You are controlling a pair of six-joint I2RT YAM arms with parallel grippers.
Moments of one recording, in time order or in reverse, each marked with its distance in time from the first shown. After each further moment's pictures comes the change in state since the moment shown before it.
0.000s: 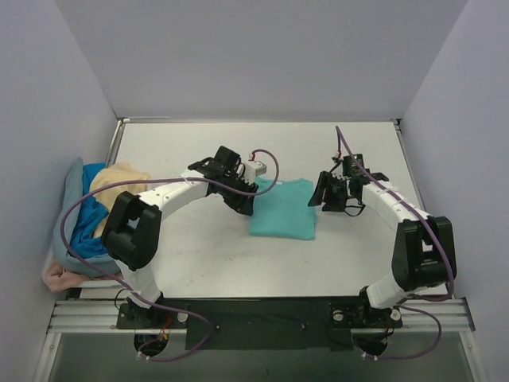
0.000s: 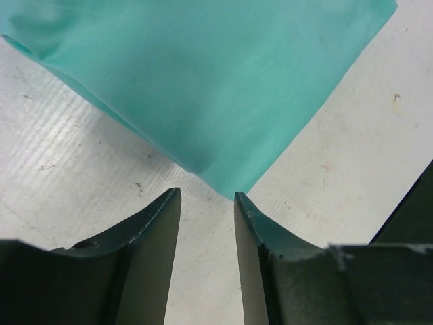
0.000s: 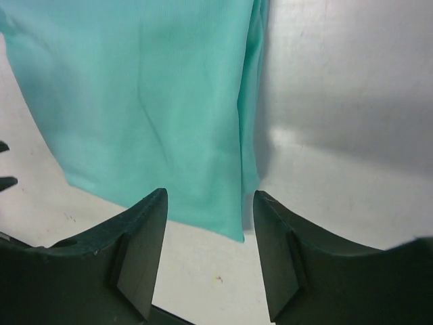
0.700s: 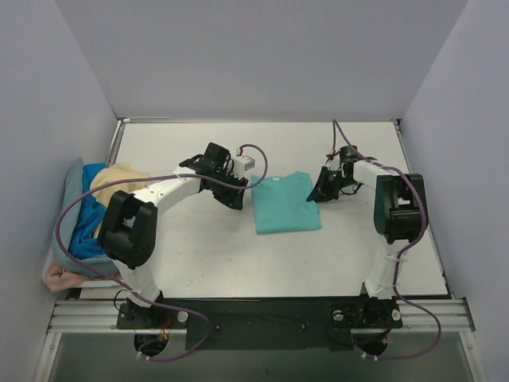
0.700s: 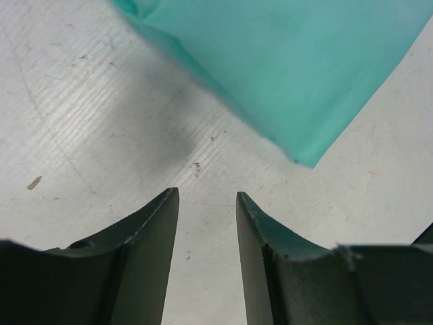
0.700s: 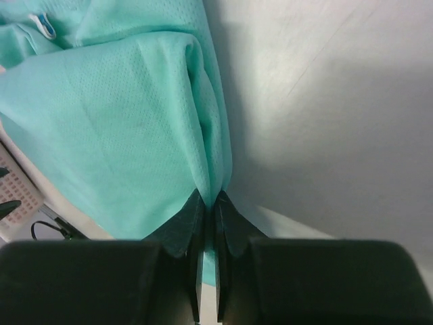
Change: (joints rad) left arm 0.077 -0.009 0.005 -0.002 -0.066 -0.005; right arm -0.090 0.474 0.279 0.016 -0.244 0.002
